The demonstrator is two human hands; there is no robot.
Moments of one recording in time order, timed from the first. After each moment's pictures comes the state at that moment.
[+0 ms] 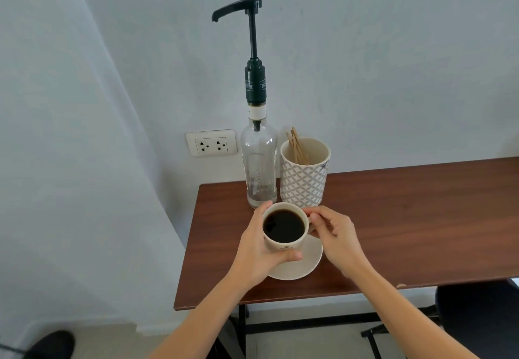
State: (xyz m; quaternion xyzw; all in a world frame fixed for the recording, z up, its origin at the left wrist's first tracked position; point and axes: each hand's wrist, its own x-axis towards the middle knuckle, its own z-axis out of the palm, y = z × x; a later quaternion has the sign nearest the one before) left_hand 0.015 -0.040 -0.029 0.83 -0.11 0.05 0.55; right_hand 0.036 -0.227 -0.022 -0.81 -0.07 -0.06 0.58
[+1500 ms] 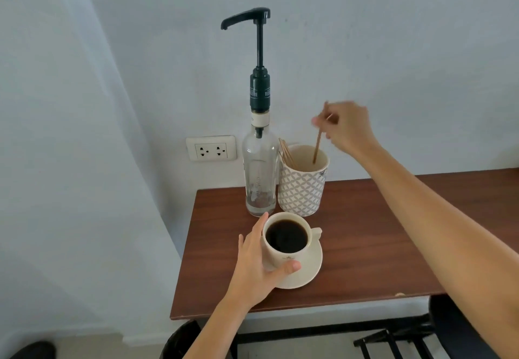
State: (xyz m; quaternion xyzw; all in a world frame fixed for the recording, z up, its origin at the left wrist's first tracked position) left_hand 0.009 -0.038 -0.055 0.83 -0.08 0.05 0.54; right_hand 0.151 -0.234 0.149 -0.92 -0.09 -0.21 0.32
